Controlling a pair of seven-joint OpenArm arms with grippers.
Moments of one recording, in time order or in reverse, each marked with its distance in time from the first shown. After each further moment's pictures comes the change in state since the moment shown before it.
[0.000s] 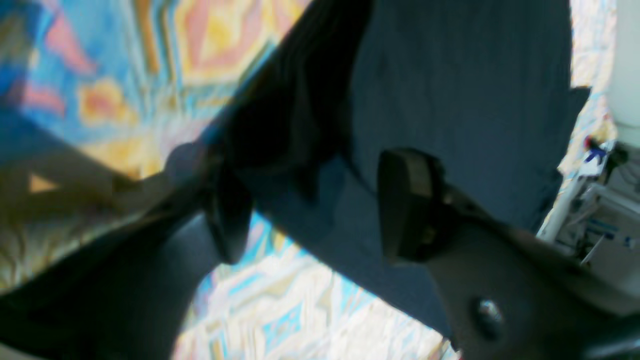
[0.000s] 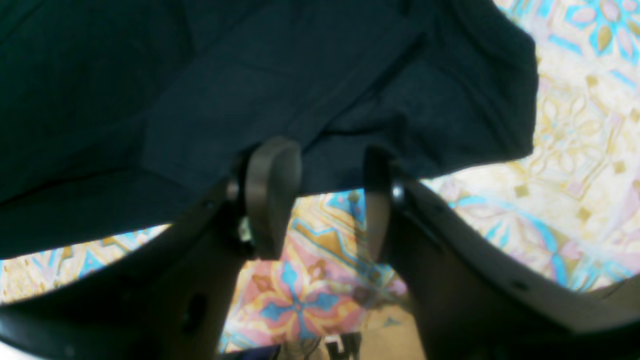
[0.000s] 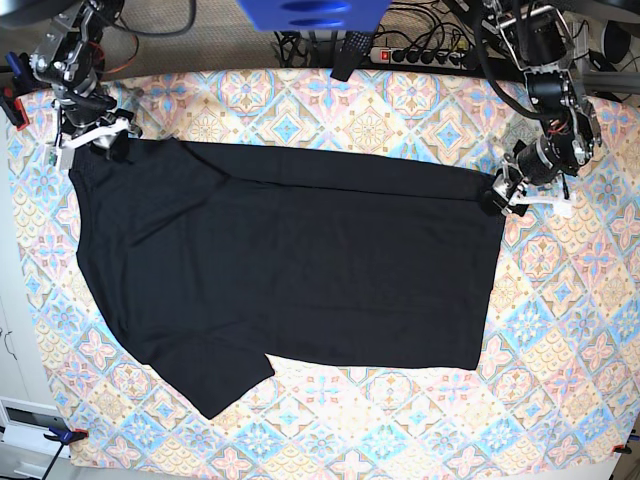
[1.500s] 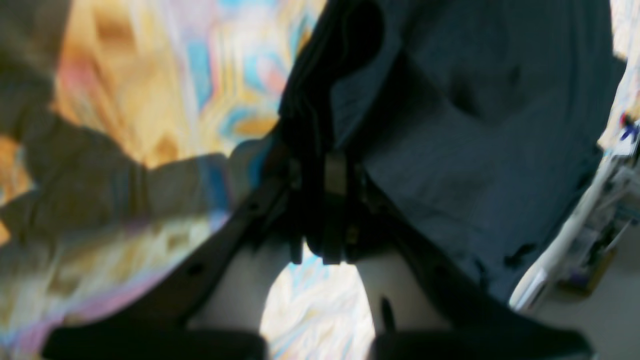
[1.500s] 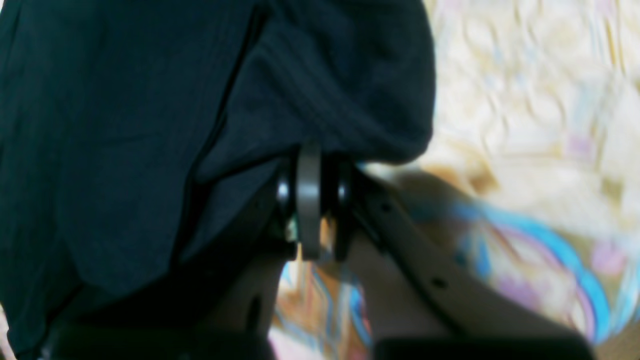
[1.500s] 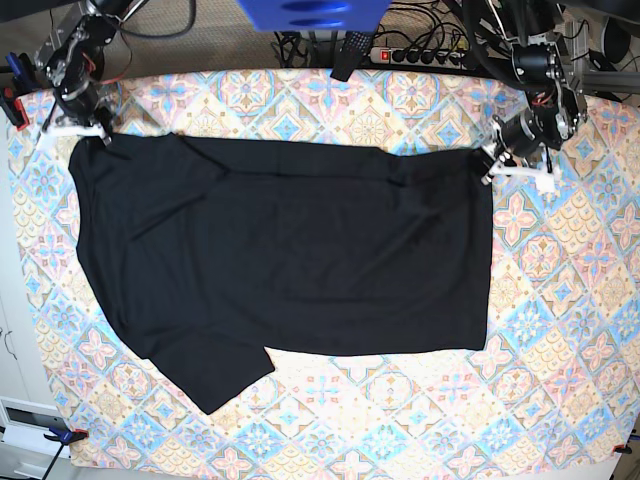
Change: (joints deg) left arm 9.2 -0.3 1.8 8.6 -0.1 0.4 0.7; right arm 11.1 0.6 13.8 -27.9 3.6 2.0 3.3
